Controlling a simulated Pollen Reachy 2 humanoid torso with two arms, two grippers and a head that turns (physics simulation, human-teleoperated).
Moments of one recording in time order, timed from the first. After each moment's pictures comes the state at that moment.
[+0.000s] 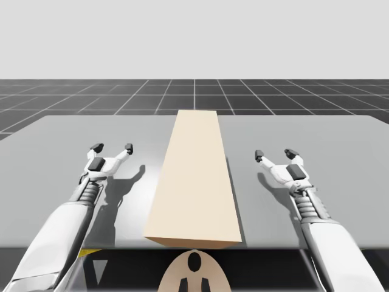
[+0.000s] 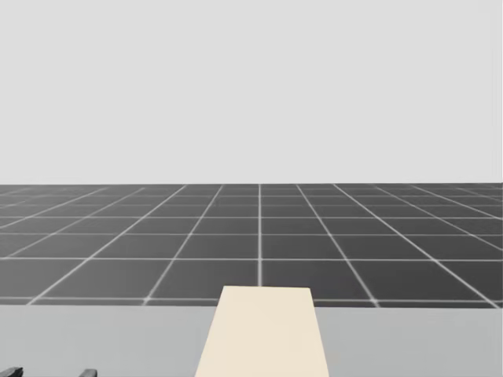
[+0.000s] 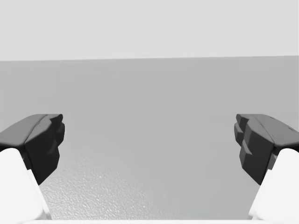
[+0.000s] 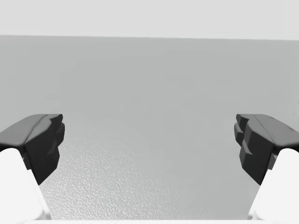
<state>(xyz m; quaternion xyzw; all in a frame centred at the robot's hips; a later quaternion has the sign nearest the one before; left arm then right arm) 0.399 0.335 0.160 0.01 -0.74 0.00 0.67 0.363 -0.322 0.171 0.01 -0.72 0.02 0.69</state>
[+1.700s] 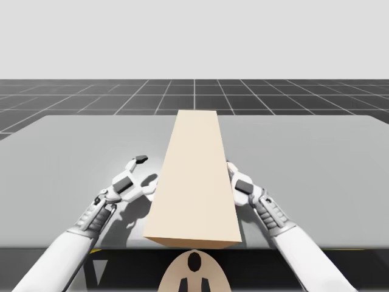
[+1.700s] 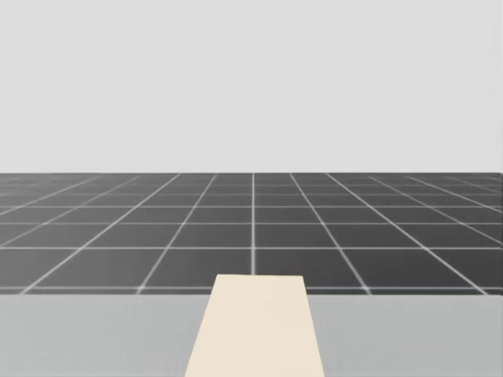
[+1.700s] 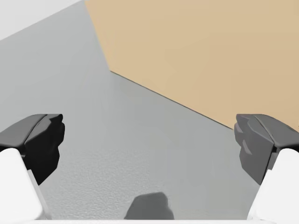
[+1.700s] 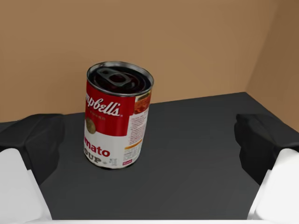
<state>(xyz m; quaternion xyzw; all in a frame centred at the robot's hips) 0.344 0.253 0.153 -0.17 -0.66 -0.34 0.65 0.349 -0.190 0.148 0.32 -0.64 0.41 0.57</state>
